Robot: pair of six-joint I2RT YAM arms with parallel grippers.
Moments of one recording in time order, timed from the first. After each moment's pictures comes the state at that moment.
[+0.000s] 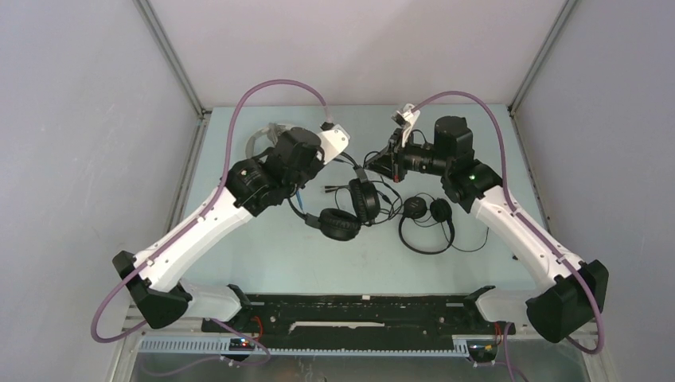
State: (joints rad) left arm -0.83 1.32 1.51 -0.84 -0.52 0.34; right arm 0.50 1.26 1.18 -0.15 -0.69 0.11
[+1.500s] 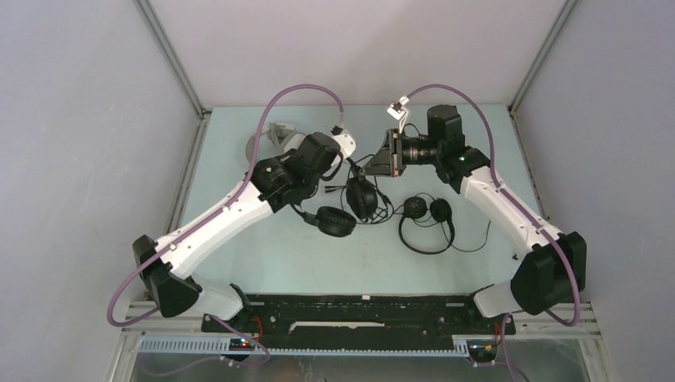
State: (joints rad) left arm -0.85 1.39 1.47 -0.82 -0.67 0.37; right arm 0.41 1.43 1.25 -0.19 -0.97 0.45
